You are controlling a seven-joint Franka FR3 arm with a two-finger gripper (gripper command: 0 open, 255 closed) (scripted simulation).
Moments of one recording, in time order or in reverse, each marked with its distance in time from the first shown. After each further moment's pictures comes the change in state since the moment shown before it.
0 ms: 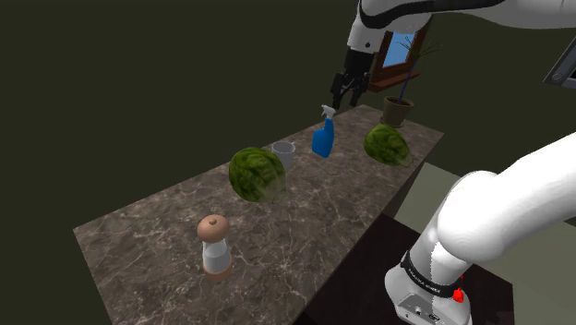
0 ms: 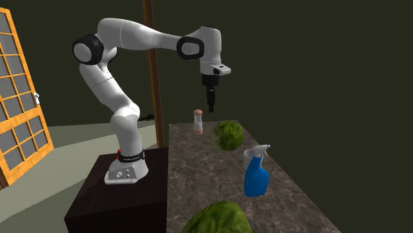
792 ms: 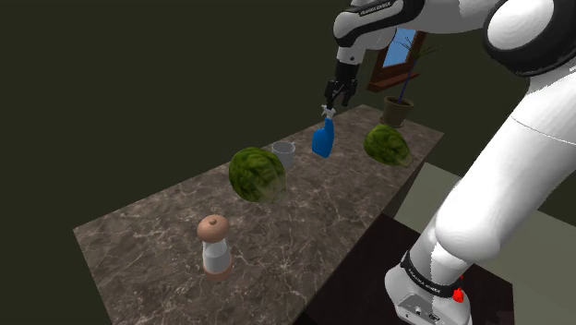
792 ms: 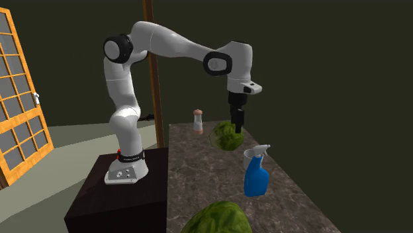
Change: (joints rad) arm -0.040 0.411 -0.144 0.261 0.054 0.128 -0.212
